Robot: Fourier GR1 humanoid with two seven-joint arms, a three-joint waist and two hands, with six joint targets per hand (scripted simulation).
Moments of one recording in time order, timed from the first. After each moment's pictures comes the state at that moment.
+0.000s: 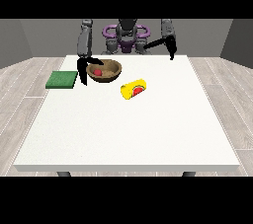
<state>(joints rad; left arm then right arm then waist) -0.59 0.05 0.05 -1.13 -0.29 0.11 -0.22 -0.46 -0.14 -0.28 -0.67 -0.23 0.16 -0.39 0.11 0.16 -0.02</state>
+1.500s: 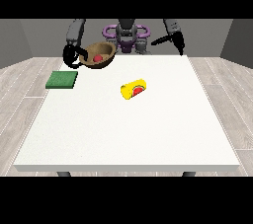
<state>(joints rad) -0.47 0.14 0.15 -1.07 -0.22 0.08 -0.25 -0.57 -0.25 -0.20 -0.68 -0.14 -0.03 0.09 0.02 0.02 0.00</state>
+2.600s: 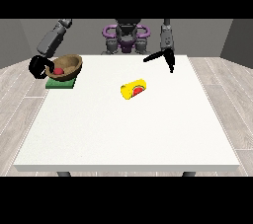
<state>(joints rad) -0.54 0.07 0.05 -1.32 -0.30 0.21 -0.30 -0.61 -0.67 -0.47 -0.47 -0.32 0.33 -0.15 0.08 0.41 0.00</state>
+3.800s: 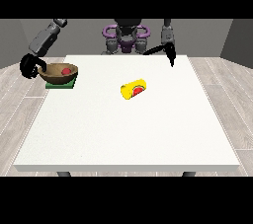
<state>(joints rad) -0.45 0.09 0.01 -1.61 -0.29 0.17 -0.17 -0.70 -0.81 -0.48 -0.31 -0.29 0.40 -0.19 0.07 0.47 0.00</state>
